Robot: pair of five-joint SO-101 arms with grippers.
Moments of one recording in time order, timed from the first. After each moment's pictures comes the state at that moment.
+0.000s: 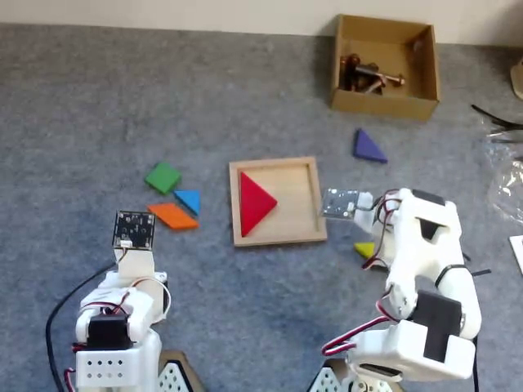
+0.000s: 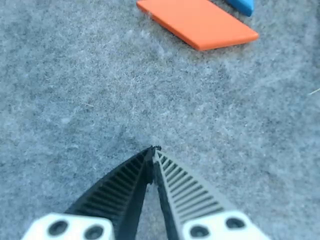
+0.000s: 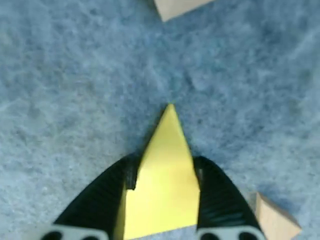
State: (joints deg) left arm -8.3 -104.6 95.9 77.0 1.3; right arm 12.7 1.4 42.4 56.3 93.1
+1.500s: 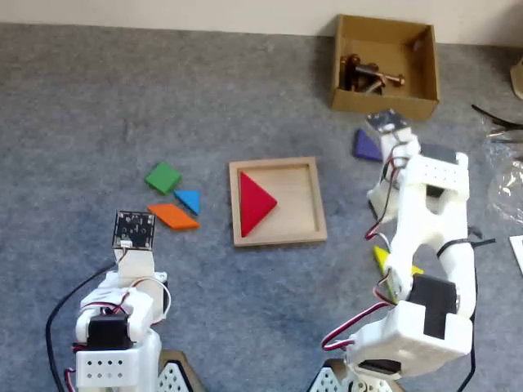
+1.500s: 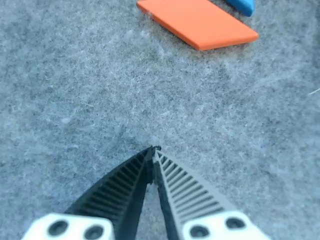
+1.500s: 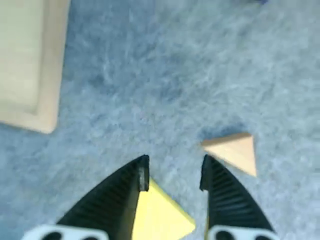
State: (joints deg) left arm -8.3 -104.6 95.9 77.0 1.3; right arm 9.7 2.9 12.9 74.5 37.4
